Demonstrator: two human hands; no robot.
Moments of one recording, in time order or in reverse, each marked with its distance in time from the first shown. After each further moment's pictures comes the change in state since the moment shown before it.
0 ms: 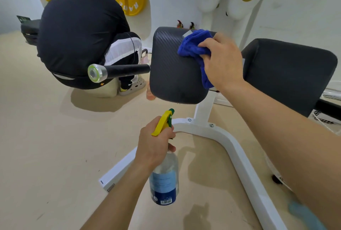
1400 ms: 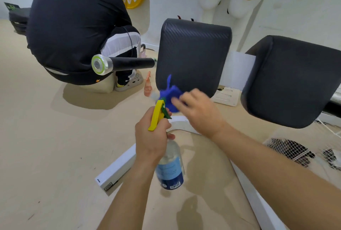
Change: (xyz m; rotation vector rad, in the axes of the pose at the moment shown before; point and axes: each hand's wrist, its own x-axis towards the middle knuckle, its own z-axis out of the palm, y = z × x) left_hand 0.014 -0.007 -0.012 -0.144 0.144 0.092; right_hand -0.110 -0.019 0.075 -0.177 -0.229 -0.644
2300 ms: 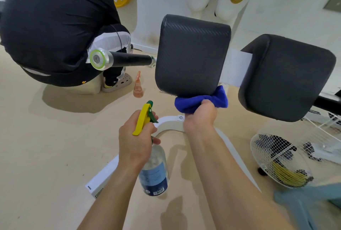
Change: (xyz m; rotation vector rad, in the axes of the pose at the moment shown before) left_hand 0.011 -0.020 -0.046 0.050 -0.018 0.004; right_hand 0.049 -0.061 -0.020 1.788 1.171 1.899
